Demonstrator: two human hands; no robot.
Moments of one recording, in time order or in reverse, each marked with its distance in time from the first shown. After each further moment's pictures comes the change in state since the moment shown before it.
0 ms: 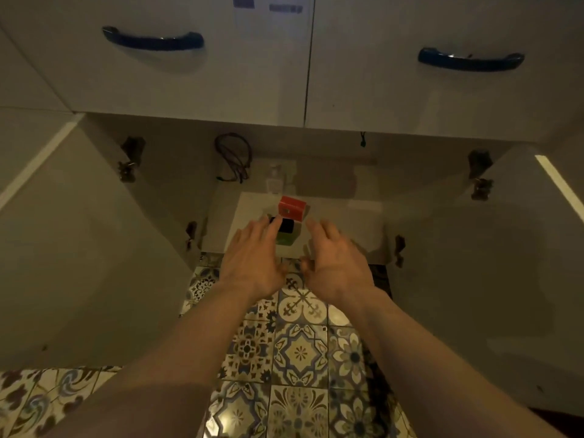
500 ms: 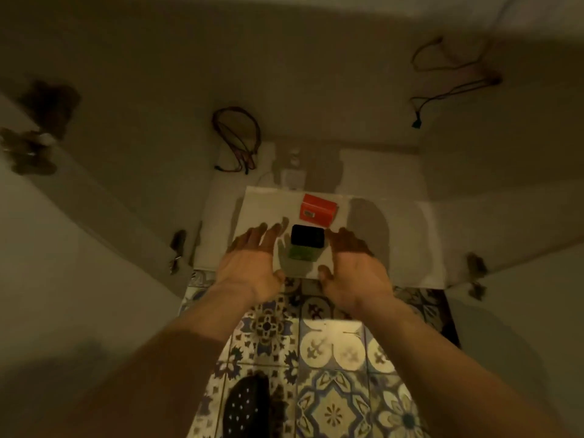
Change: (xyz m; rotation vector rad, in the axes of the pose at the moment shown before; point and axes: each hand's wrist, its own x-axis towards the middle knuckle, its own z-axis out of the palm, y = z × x) left_hand 0.173 -0.169 0.146 -0.003 -0.191 -0.045; right_hand 0.192 0.048 0.186 -0.048 -0.086 0.113
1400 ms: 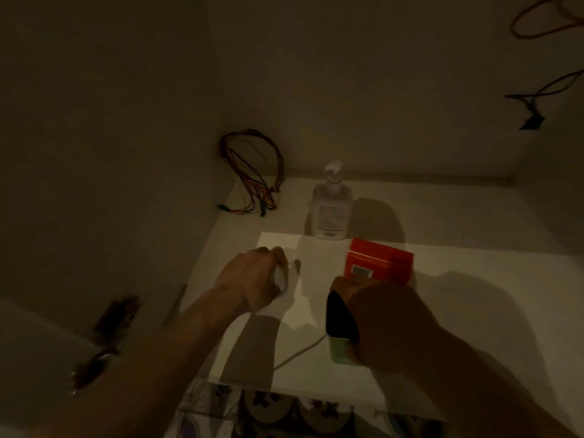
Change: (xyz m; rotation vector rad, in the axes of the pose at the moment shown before) left_hand 0.258 -0.131 0.116 0.144 0.124 0.032; right_hand 0.214 0.054 0.160 -0.344 0.001 -0.382
